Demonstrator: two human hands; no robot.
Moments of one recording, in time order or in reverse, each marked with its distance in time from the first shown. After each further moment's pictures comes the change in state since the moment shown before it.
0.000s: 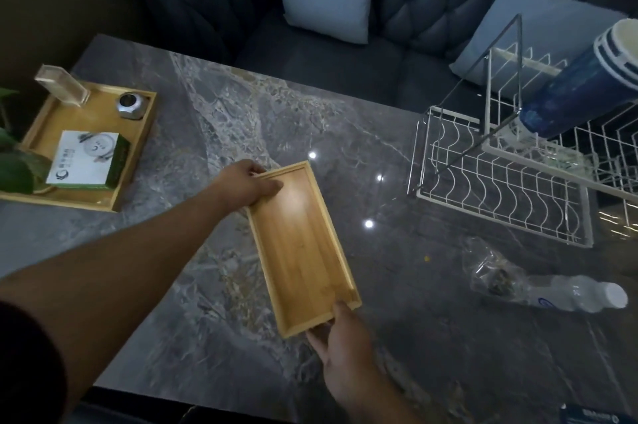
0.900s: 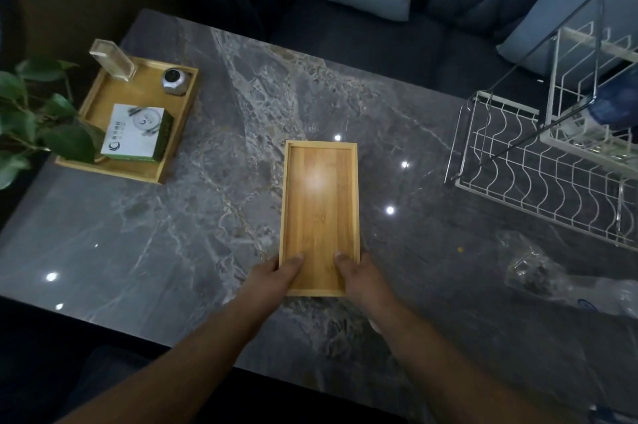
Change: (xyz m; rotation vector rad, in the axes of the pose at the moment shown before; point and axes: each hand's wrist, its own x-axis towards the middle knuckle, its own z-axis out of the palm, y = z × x) left_hand -0.168 -0.084 0.068 -0.474 -0.118 -0.396; right_hand 0.016 -0.032 0.024 -1.001 -0.209 -0.444
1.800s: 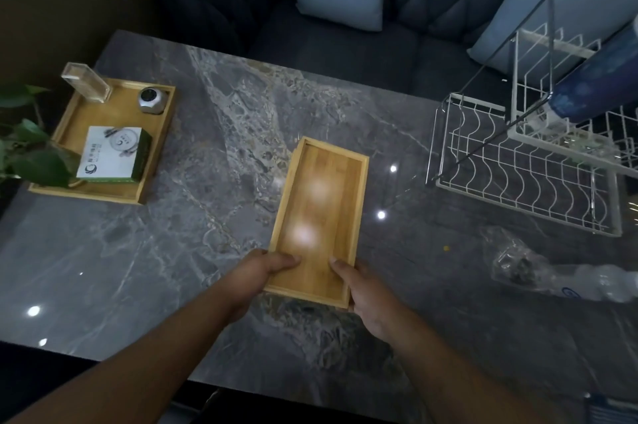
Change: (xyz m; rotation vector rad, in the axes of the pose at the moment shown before) left_hand 0.026 0.032 -0.012 -0.087 -0.321 0.042; right_hand 0.011 0.020 -0.018 0.405 -0.201 0.066
